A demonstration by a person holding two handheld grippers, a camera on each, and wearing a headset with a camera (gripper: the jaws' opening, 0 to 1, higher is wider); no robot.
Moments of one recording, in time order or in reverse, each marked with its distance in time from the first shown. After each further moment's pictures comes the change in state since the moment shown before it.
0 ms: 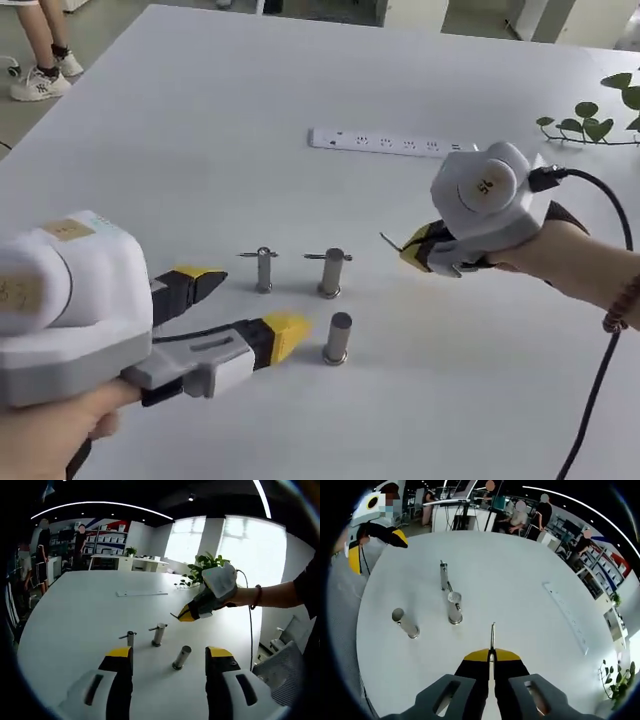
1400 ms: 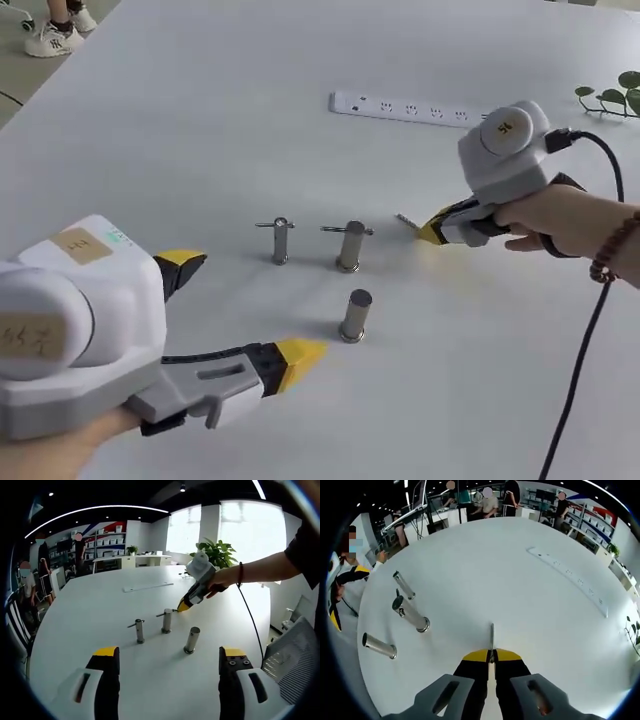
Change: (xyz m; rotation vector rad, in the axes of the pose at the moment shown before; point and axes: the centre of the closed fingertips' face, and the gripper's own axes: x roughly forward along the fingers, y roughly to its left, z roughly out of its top) left arm -0.012 0.010 -0.027 0.156 0.059 0.090; right arm 0.065 -0.046 -0.037 0.373 0.089 0.087
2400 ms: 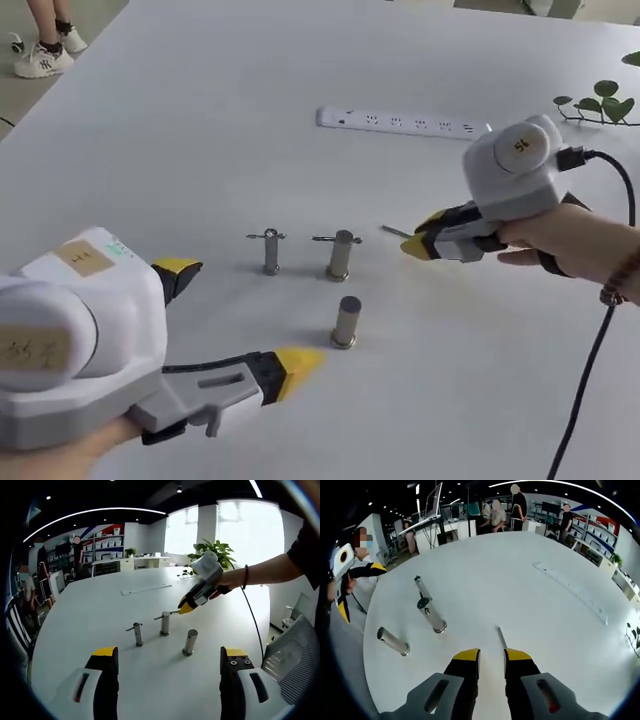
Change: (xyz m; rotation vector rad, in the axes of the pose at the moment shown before) left arm -0.001 -0.006 0.006 0.024 -0.014 0.000; right arm -0.025 0.030 0.002 -0.047 -0.131 0.015
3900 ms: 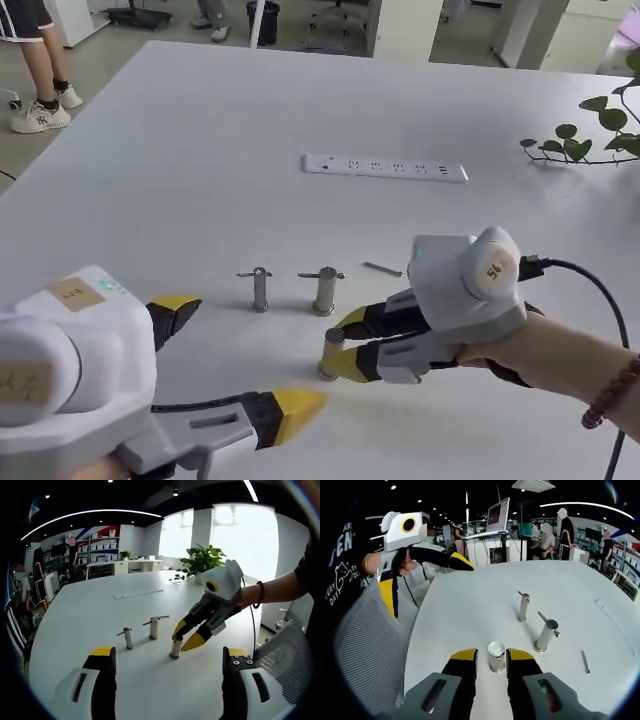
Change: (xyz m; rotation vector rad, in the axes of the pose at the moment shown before) left arm -0.013 -0.023 0.012 -0.005 -0.024 -0.060; right arm -0.033 0.153 0.015 -0.199 -0.199 0.346
